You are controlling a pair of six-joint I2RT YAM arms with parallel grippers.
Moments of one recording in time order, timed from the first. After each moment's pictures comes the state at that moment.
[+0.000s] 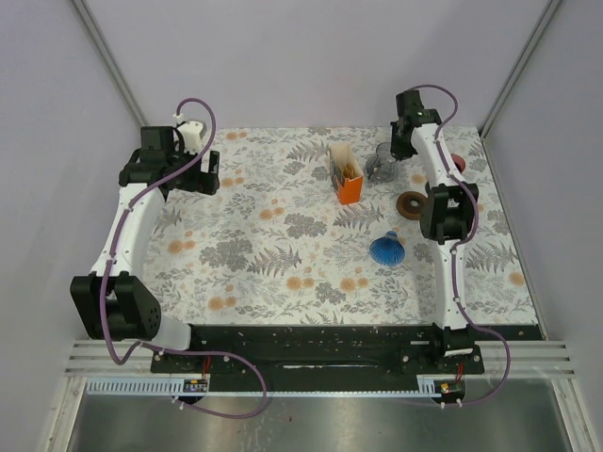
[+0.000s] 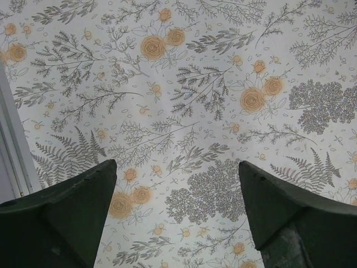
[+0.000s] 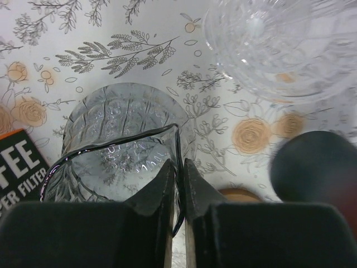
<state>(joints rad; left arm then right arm) 0.01 1.45 1.40 -0.71 0.21 0.19 0.12 2.54 2.53 -0.99 0.15 0.21</state>
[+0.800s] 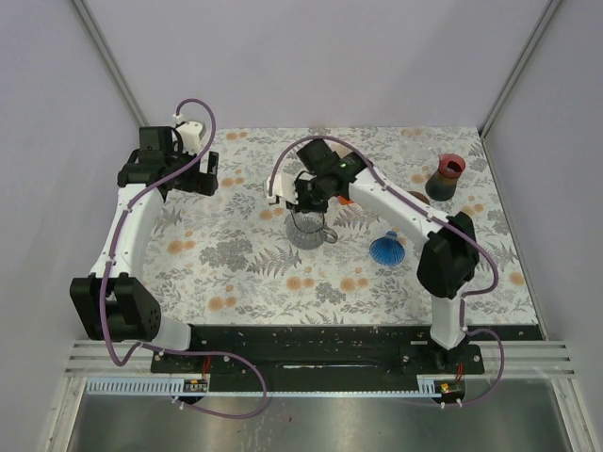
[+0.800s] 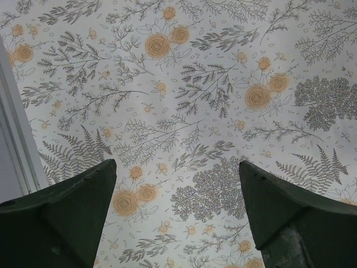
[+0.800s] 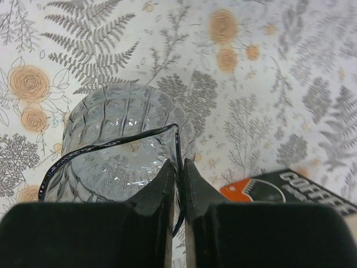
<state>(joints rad) 0.02 1.44 1.40 -0.72 0.21 0.21 0.72 1.91 1.84 -0.87 -0.28 -0.89</state>
